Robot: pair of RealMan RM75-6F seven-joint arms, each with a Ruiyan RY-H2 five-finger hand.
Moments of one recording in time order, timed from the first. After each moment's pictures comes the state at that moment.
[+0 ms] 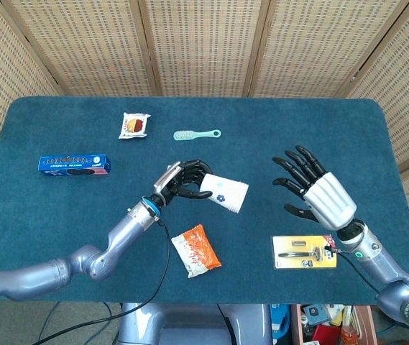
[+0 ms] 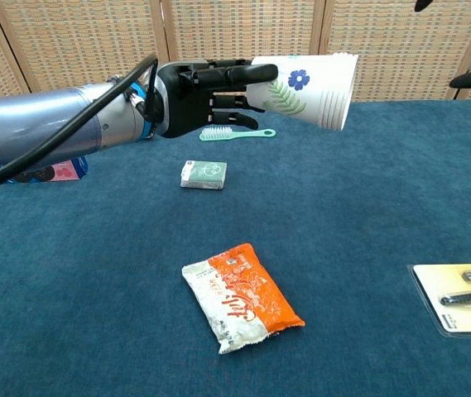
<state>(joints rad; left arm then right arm) -0.91 -1.69 -0.46 -1.37 1.13 0.64 -0.99 0.55 -1.31 0.20 -1.21 -1.89 1.52 0.28</state>
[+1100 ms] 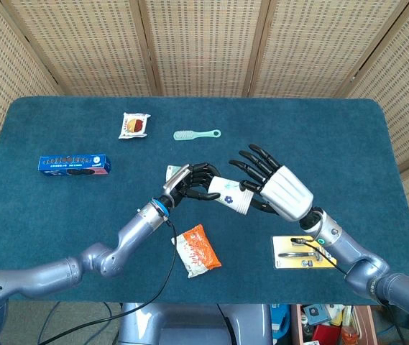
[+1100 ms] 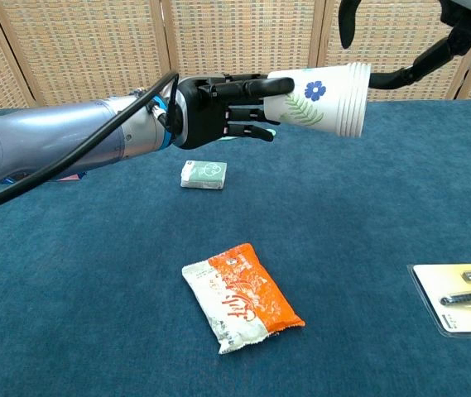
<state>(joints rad) -0.94 -1.76 -0.48 -1.29 1.15 0.59 -1.02 0.73 -1.42 0.16 -1.15 -1.87 1.47 0.23</state>
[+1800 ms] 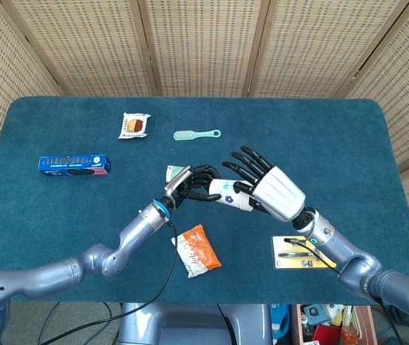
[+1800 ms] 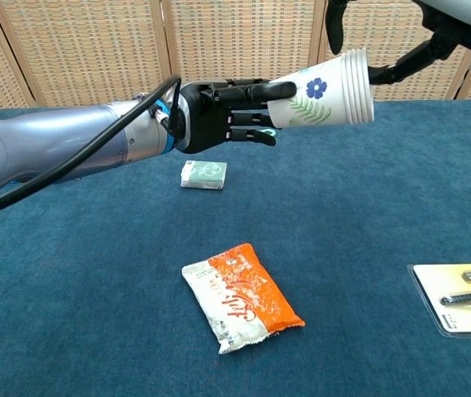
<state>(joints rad) -0.93 -1.77 -0.49 -1.28 1.15 0.57 -1.03 0.76 -1.44 0.14 -1.15 -1.85 1.48 0.20</state>
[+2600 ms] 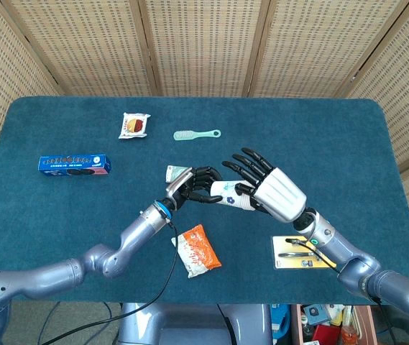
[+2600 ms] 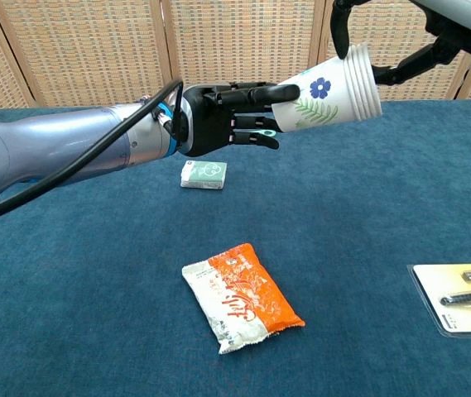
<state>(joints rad) -0.93 -1.78 -0.49 -1.27 1.15 0.56 -1.03 0.76 -1.47 0.12 -1.11 -1.84 1.53 0.23</state>
